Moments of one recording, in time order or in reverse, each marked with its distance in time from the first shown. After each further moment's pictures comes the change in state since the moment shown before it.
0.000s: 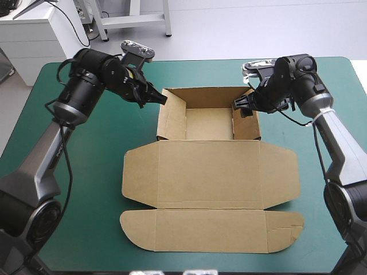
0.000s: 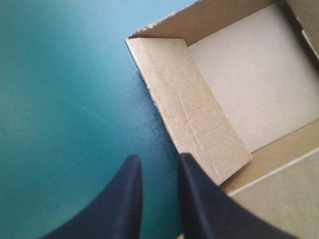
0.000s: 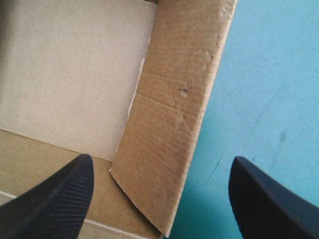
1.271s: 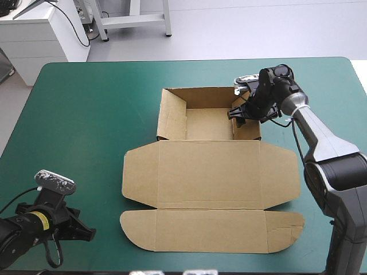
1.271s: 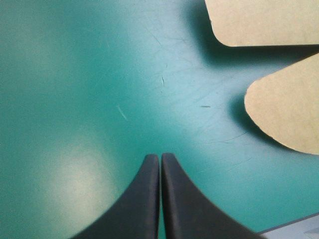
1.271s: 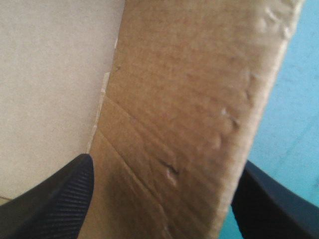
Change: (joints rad) left arm 0.000 -1.096 1.228 0.112 -0.034 -0.165; right arm 0.000 0.204 -0.003 -0.022 -0.084 -0.016
